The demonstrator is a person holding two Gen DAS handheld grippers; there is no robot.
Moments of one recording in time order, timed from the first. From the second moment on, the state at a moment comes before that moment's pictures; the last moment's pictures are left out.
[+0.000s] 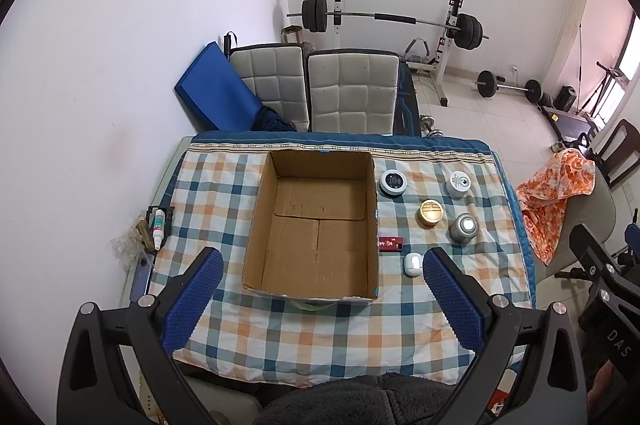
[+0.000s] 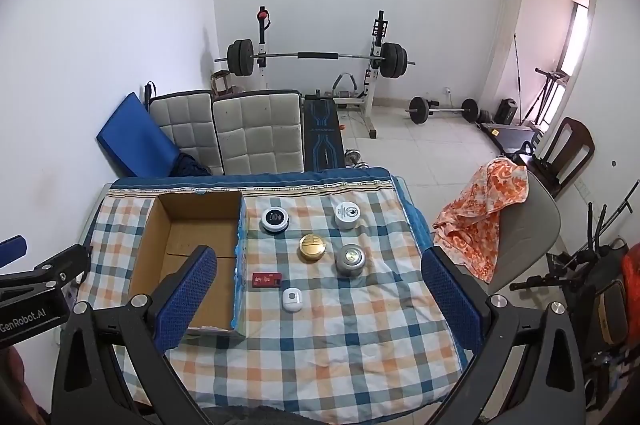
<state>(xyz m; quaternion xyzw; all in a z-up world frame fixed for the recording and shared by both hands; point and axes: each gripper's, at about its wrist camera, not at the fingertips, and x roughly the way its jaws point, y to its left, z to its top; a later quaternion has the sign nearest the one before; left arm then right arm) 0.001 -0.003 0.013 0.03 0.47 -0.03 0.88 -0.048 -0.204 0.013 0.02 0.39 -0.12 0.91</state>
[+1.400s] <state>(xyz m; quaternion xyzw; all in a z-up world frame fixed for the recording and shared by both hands) 0.010 -0.011 0.000 0.04 0.47 -0.03 0.88 -0.039 -0.211 0.005 0.02 0.38 -0.14 0.91</state>
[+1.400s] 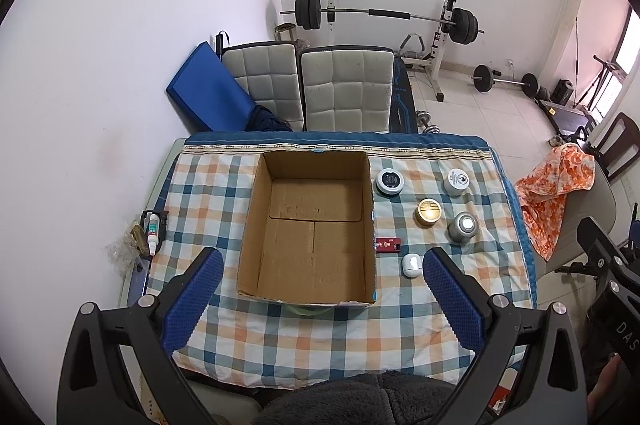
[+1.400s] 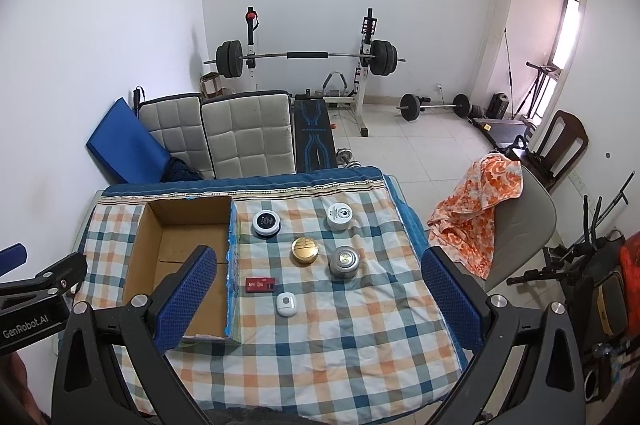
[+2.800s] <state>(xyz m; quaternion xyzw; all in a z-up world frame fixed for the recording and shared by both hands) 0.088 0.012 -0.069 0.05 0.52 -0.05 0.85 0.011 -0.244 -0.060 0.06 0.45 -0.15 0.88</state>
